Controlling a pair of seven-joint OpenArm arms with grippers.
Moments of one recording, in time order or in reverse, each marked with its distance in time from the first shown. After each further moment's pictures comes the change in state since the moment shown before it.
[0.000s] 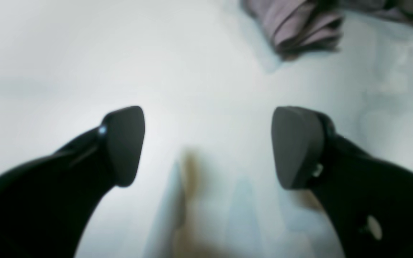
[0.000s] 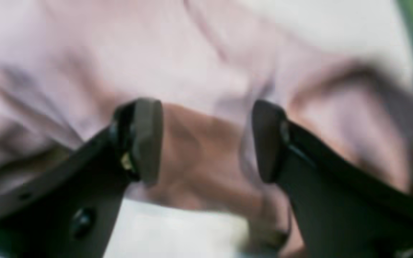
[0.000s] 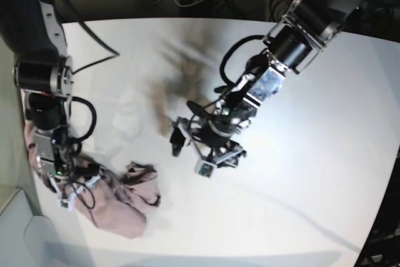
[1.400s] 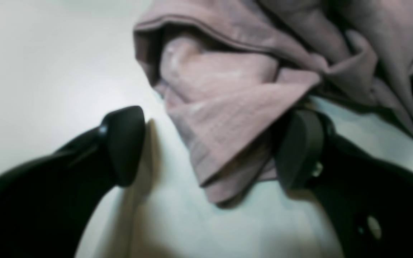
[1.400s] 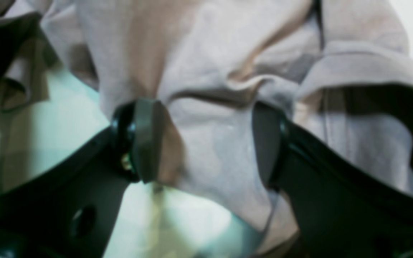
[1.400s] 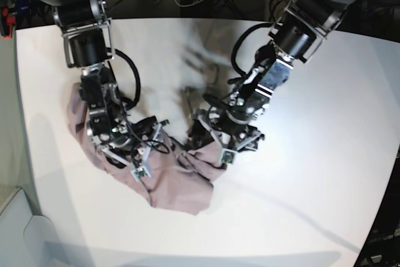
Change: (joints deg) left arm 4.0 -1.0 -4.8 -5.6 0.6 -0.2 -3.1; right arm -24.0 -8.5 -11.6 42.5 -3.9 10.2 -21.1
